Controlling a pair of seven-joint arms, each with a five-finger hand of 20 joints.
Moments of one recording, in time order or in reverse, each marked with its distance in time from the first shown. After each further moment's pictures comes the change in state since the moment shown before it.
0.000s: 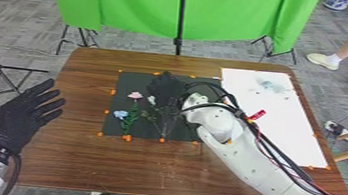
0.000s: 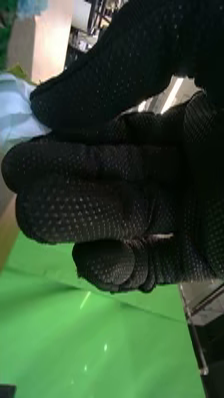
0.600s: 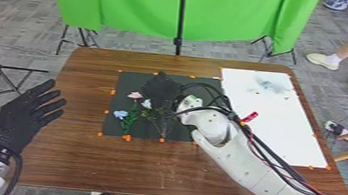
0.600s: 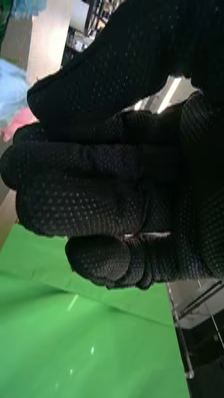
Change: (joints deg) left arm -0.3 -0.3 0.3 0.2 0.0 -0.1 -0.2; right arm 0.0 -1.5 -1.4 1.4 -2.8 2.8 1.9
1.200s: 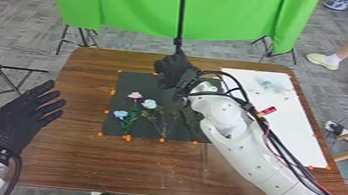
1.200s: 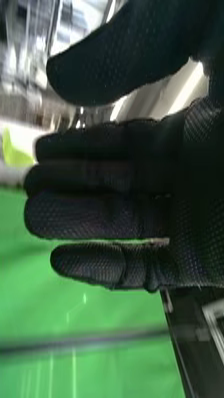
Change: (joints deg) left arm 0.4 -0.4 -0.1 -0.1 0.0 0.0 0.2; right arm 0.2 2.0 5.4 -4.1 7.6 -0.9 10.0
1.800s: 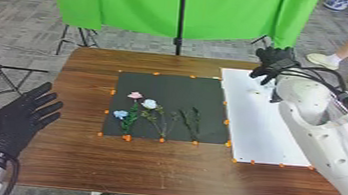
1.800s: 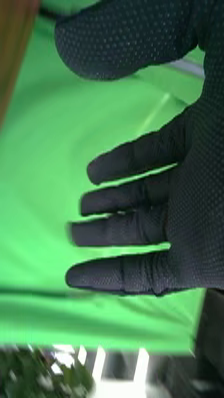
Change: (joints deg) left arm 1.3 -0.4 -0.6 -0.1 -0.1 0.0 0.9; right arm -5.5 19.6 18.9 -3.9 8.1 -17.5 13.2
